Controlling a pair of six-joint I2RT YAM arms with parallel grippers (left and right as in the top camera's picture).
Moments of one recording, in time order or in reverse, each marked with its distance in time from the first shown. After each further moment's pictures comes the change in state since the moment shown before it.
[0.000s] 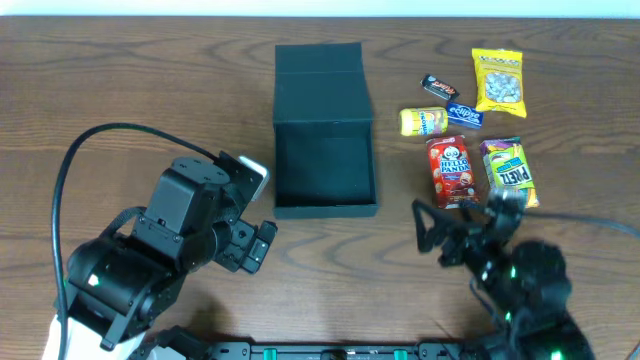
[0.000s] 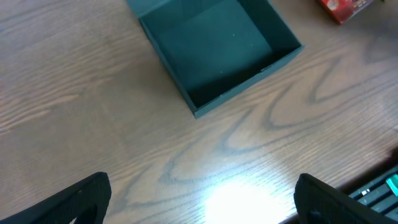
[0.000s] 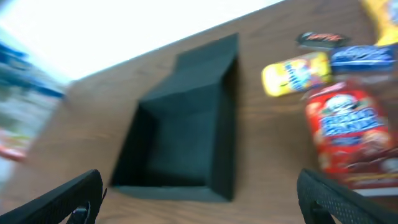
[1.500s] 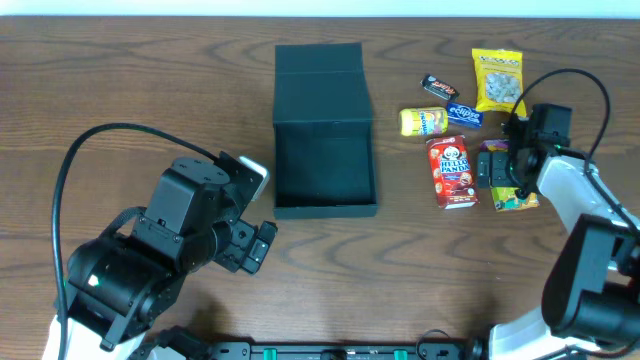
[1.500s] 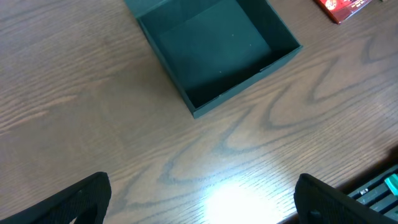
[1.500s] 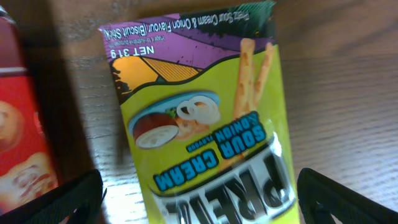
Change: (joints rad) left arm 0.000 0.000 0.000 0.000 0.002 0.000; right arm -0.492 1.246 0.455 -0.010 0.210 -0.679
